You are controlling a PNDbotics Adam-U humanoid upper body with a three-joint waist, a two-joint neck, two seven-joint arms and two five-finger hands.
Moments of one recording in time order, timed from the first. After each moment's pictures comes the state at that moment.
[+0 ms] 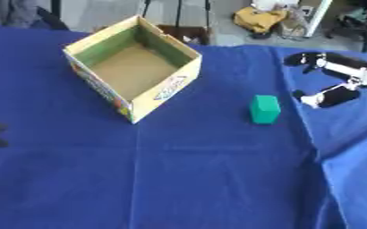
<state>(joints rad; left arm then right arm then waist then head) -0.25 0.30 -0.03 -1.59 0.13 -0.18 -0.19 -0.57 -0.81 -0.02 -1.09 0.43 -0.53 0.55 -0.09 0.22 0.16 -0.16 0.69</state>
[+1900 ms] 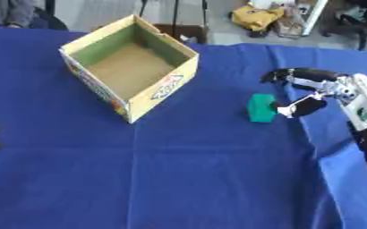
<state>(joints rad) -0.25 0.30 -0.03 -1.59 0.13 -0.18 -0.19 -0.63 -0.73 0.02 -0.99 0.63 -0.59 0.53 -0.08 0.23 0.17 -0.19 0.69</state>
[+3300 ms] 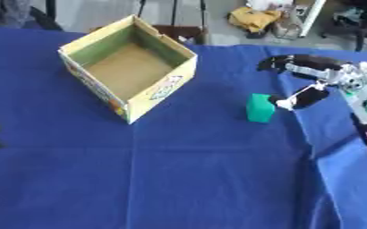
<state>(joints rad) -0.25 0.30 -0.03 -1.59 0.13 -0.18 -0.19 -0.61 -0.75 0.02 -1.13 0.54 -0.58 0.56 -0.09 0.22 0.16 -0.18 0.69</state>
